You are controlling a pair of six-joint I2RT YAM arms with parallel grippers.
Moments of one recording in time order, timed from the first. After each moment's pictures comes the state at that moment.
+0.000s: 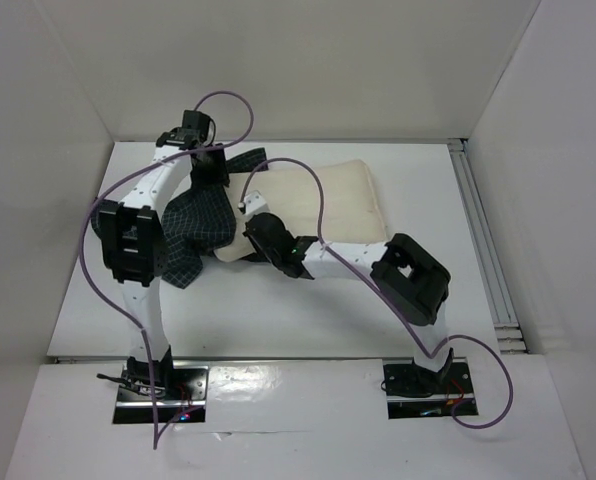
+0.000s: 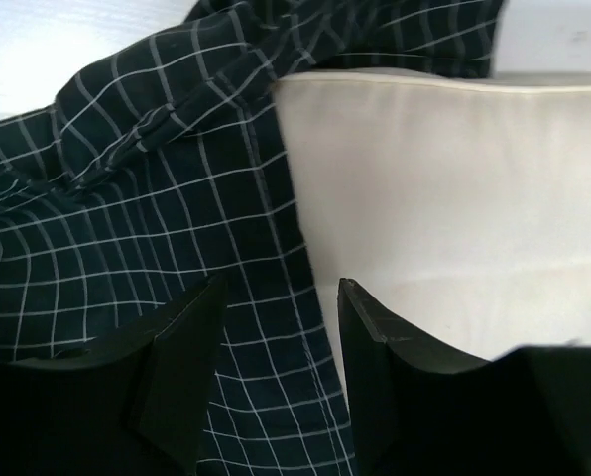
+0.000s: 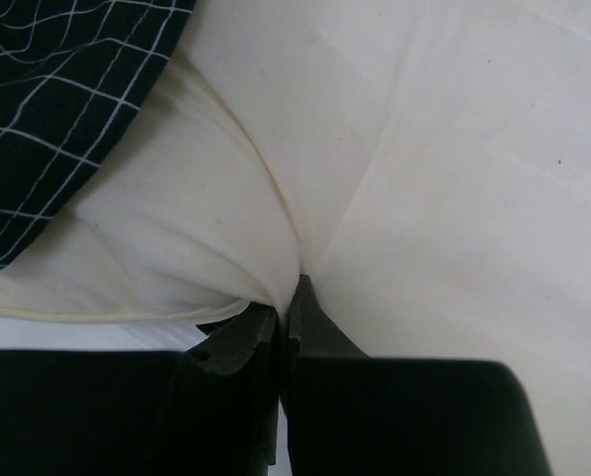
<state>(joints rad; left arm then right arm) -0.12 2.07 1.92 -0.84 0.04 -0.35 0.96 1.94 1.27 0.10 0.42 0.13</state>
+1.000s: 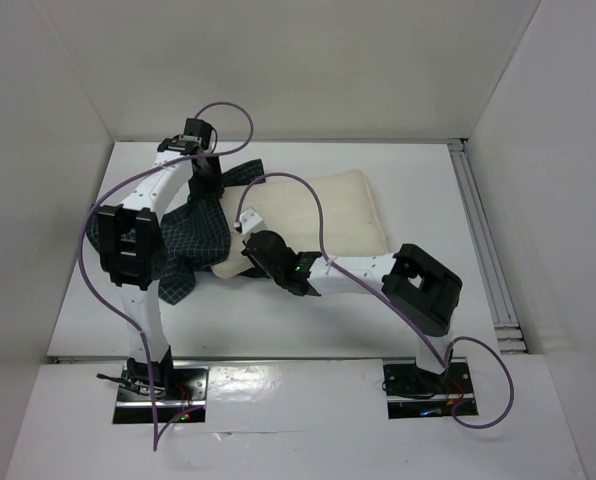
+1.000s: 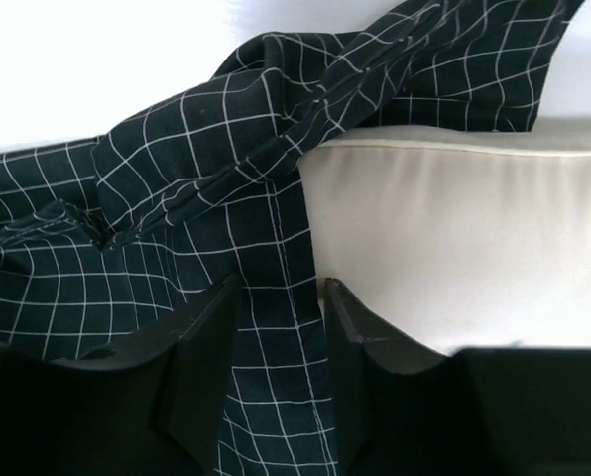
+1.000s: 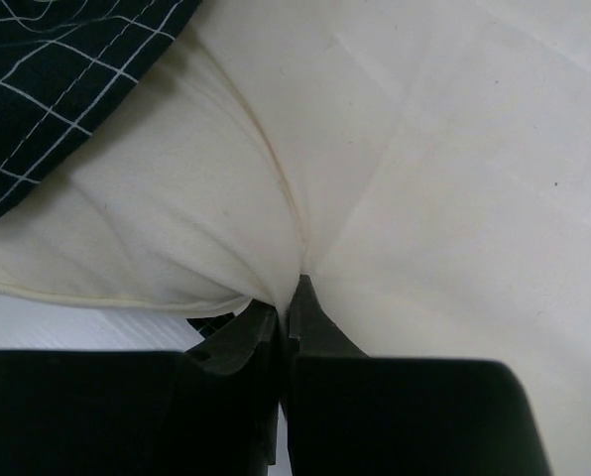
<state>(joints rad) -0.13 2.05 1.84 -0.86 -0.07 -0.35 1.05 1.85 1.15 0.13 0.43 0.09</state>
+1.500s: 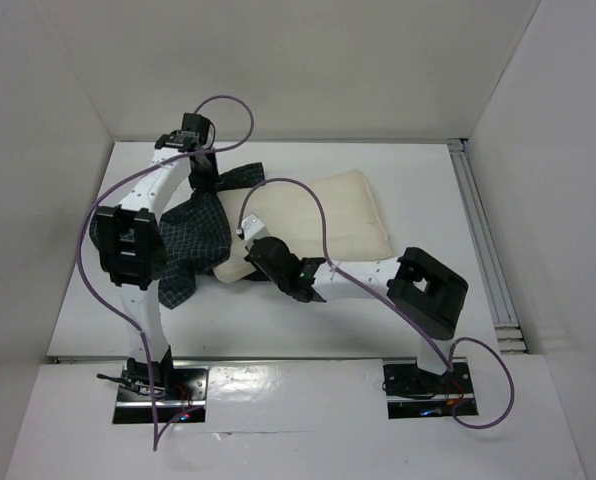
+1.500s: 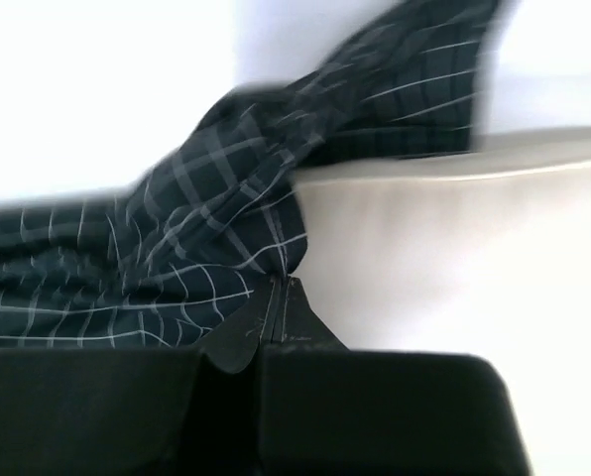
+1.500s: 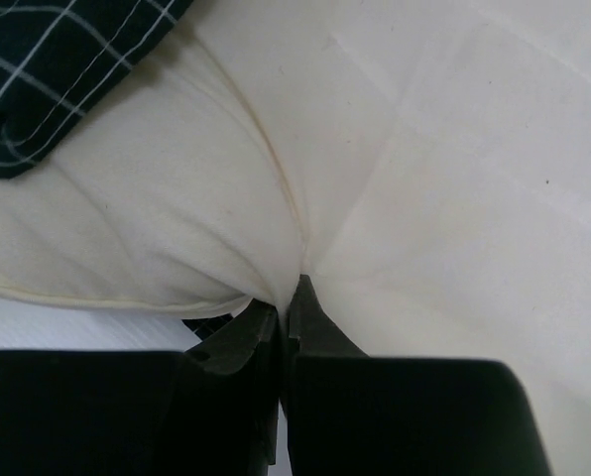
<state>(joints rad) -0.13 2.05 1.87 -0.87 -0.05 -0.32 1.07 1.82 1.10 0.17 0.45 0.06</state>
